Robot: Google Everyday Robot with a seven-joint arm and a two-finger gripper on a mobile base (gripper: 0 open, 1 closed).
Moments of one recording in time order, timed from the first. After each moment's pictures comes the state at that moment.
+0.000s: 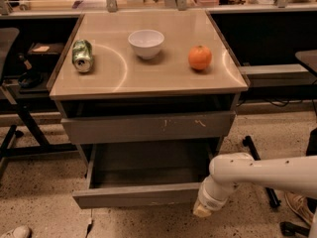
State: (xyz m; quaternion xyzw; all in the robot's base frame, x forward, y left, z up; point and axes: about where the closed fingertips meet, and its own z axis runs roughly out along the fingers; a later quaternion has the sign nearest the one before) arm 0.403 -0.145 0.437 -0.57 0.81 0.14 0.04
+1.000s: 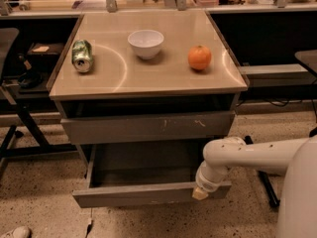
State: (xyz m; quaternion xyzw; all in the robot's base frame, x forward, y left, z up) arm 0.471 -0.151 0.433 -0.57 0.81 0.10 0.04
